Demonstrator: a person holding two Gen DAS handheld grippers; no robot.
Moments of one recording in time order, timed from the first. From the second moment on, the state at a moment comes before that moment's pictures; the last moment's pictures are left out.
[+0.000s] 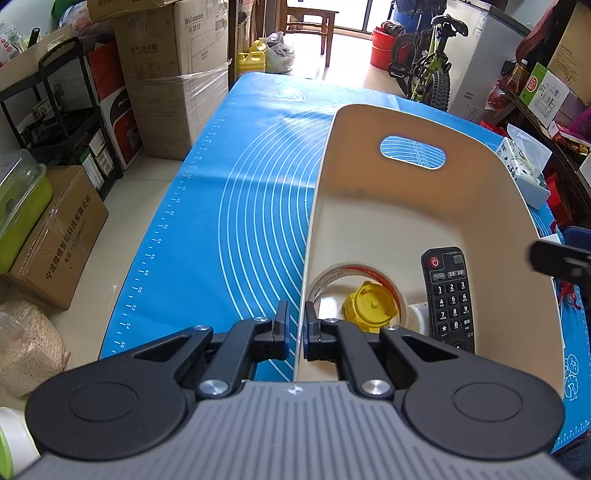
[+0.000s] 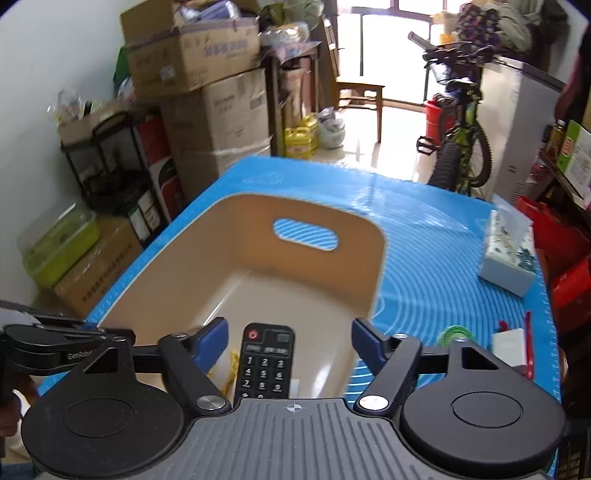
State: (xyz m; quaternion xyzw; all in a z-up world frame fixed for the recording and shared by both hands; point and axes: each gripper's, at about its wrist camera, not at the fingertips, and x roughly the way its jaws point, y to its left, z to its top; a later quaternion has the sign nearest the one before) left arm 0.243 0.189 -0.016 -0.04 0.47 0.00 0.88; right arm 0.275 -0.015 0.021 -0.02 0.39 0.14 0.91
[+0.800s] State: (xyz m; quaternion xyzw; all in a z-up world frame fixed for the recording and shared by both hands) left arm 0.243 0.189 -0.016 -0.04 0.47 0.00 0.88; right arm 0.252 -0.154 -0.077 0.00 0.48 -0.02 0.88
